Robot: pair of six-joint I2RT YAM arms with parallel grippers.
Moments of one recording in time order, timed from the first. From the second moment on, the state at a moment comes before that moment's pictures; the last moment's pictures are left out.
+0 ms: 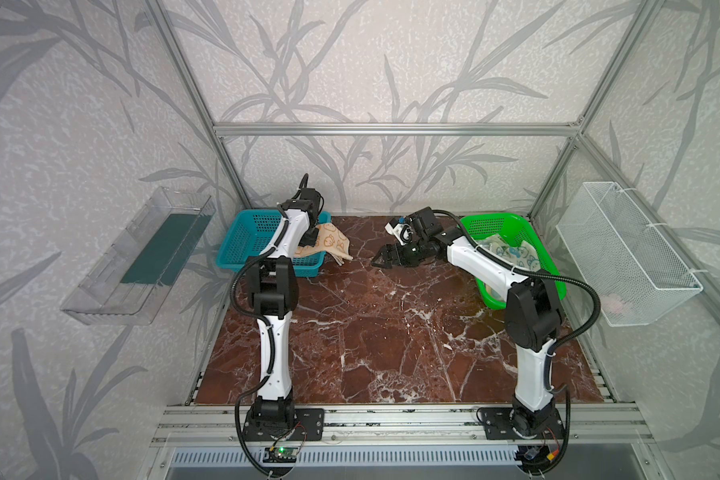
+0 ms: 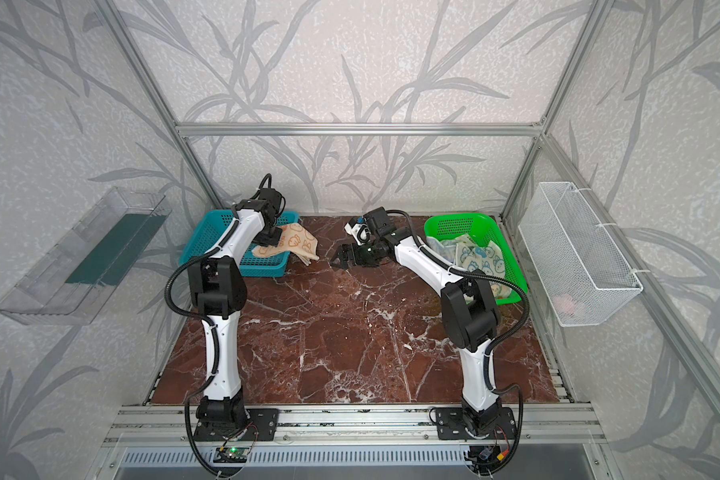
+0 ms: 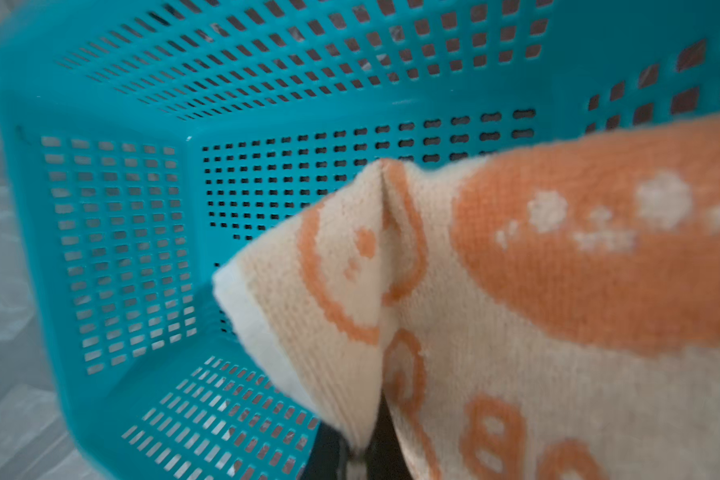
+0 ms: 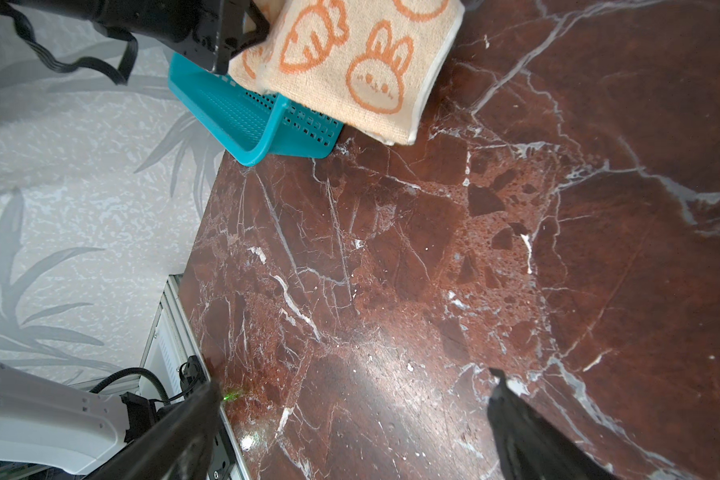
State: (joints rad) left arm -0.06 2.35 2.19 -1.11 -0.41 0.10; right arm 0.54 2.02 1.72 -0.58 -0.61 0.34
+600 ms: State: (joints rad) left arm -0.21 2.43 2.26 -1.11 -0.23 0.00; right arm 0.46 2.01 1.58 -0.55 -0.60 0.38
